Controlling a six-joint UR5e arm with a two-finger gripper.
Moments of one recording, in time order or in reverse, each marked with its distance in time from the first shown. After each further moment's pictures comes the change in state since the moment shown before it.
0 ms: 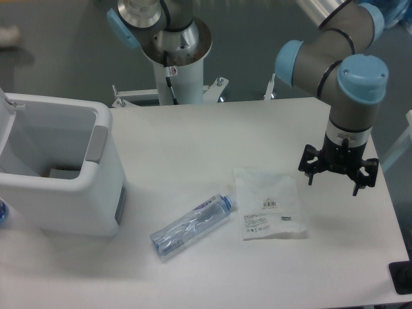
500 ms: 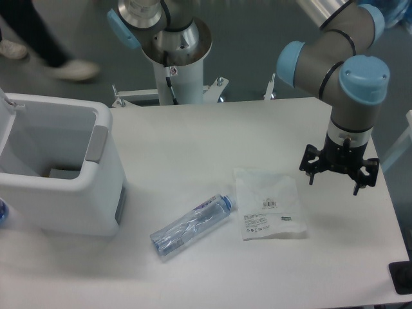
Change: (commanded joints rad) arm -0.012 0.005 -0.055 0.075 -0.026 -0.011
